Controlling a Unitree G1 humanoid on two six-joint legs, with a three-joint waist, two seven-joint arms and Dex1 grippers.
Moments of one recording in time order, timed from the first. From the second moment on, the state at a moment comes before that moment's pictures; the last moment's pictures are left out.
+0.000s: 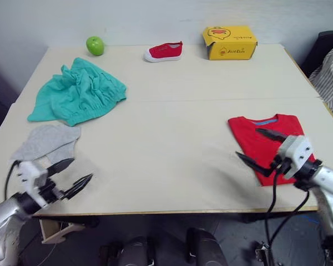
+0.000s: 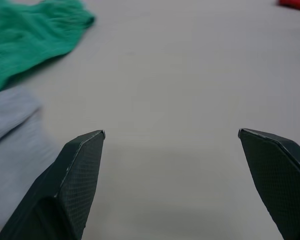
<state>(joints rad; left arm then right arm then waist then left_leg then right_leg) 0.28 0.58 0.61 -0.06 -0.53 0.09 -0.84 -0.04 -0.62 -0.25 -0.17 0.35 -0.10 0.85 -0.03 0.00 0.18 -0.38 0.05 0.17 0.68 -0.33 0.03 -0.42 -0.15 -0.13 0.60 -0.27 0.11</state>
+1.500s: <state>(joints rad) -1.11 0.74 0.00 1.33 0.09 0.12 -0.51 0.24 -0.52 -0.19 -0.41 0.37 -0.11 0.72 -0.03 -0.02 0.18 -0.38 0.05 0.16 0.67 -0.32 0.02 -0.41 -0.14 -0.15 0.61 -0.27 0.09</state>
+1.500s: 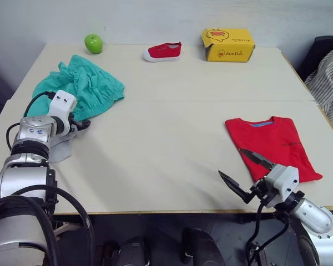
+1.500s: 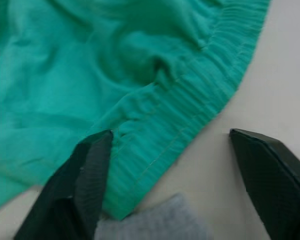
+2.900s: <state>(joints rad) -0.74 0.28 -0.15 0.25 -0.14 0.22 -1.13 0.27 -0.62 -0.33 -0.39 0.38 -0.04 0.73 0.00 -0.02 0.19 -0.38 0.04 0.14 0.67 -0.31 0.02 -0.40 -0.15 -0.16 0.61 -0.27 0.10</state>
